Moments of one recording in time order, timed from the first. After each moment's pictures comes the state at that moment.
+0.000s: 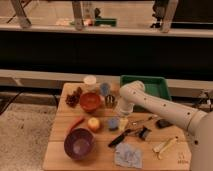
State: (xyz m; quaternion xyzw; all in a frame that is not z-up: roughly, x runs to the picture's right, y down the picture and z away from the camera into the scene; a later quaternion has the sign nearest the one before) arm 0.082 0.183 0.854 -0.37 -0.13 -0.03 0.92
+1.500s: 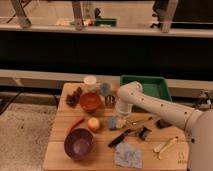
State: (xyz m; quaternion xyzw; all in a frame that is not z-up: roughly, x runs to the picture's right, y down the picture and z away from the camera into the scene) arm 0.077 0.190 0.856 -0.37 -0.12 -0.04 0.92
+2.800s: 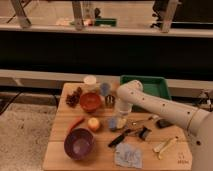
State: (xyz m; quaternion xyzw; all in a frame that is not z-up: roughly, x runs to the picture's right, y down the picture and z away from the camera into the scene) arm 0.075 0.176 0.837 -0.36 -0.12 -0.05 0.93
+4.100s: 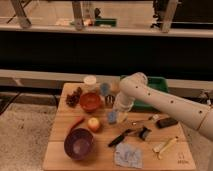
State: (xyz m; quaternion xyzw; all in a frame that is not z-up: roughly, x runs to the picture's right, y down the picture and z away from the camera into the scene) arm 0.069 0.132 0.792 -0.32 -0.15 -0.06 0.94
